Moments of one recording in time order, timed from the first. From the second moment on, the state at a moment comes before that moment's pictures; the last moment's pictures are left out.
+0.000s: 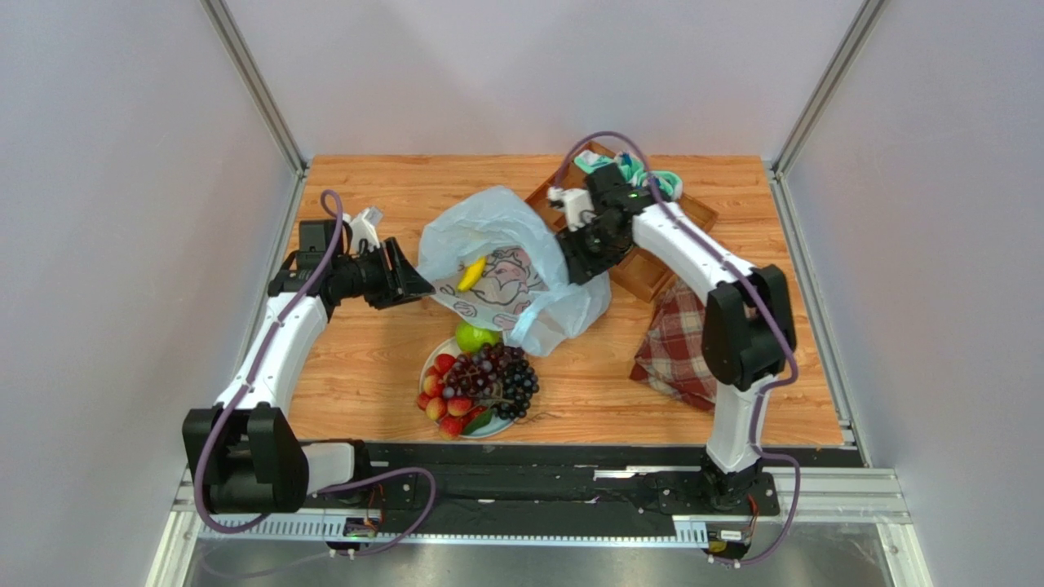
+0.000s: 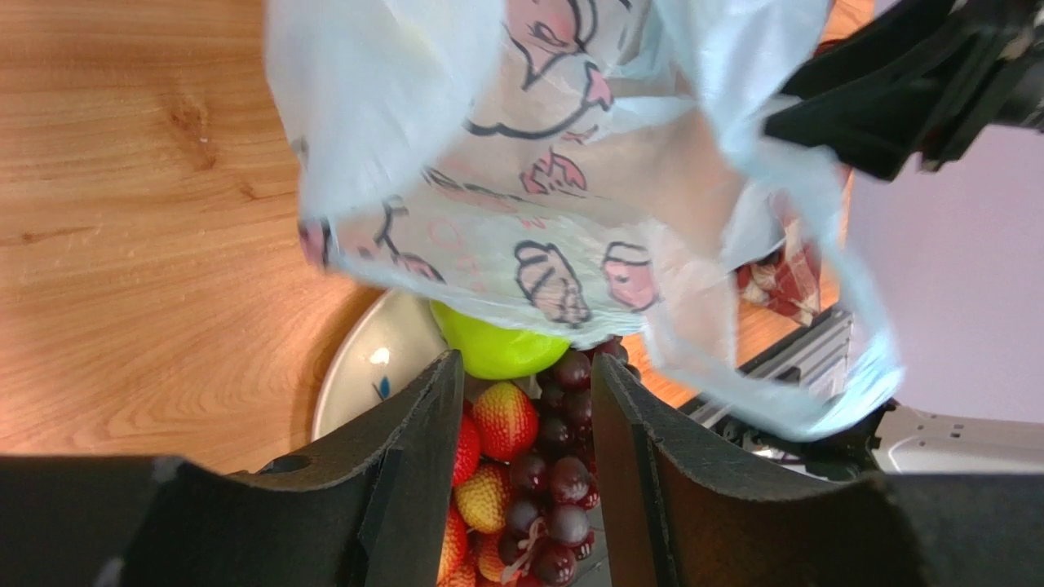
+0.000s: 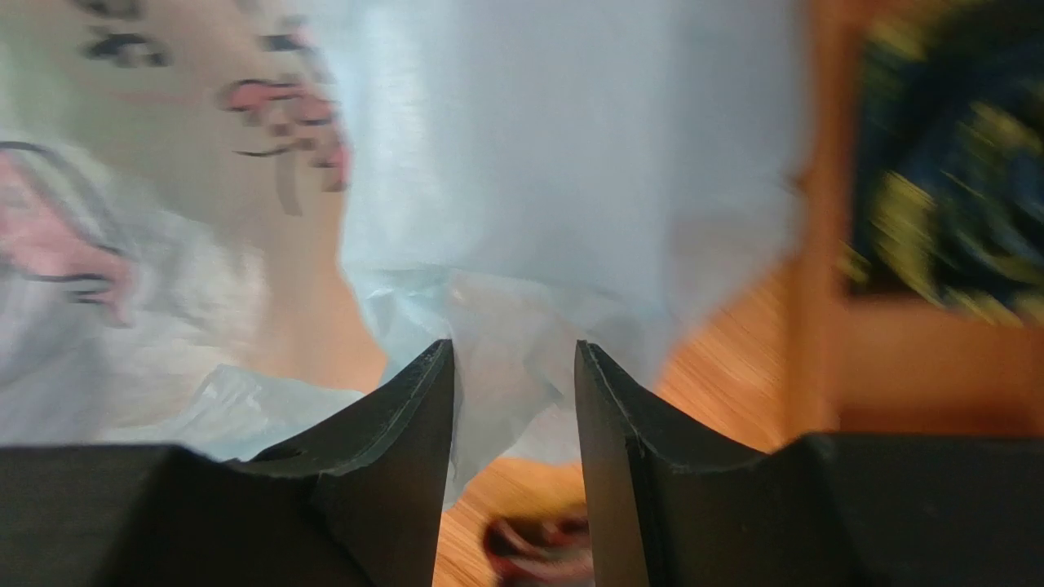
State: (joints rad) left arm 0.02 1.23 0.94 -0.55 0.66 -0.38; right arm 0.47 1.94 1.68 -0.88 -0.33 -0.17
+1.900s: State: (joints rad) left arm -0.35 1.63 1.27 -0.53 0.94 -0.39; right arm 0.17 1.25 0.99 -1.13 -0.16 -0.93
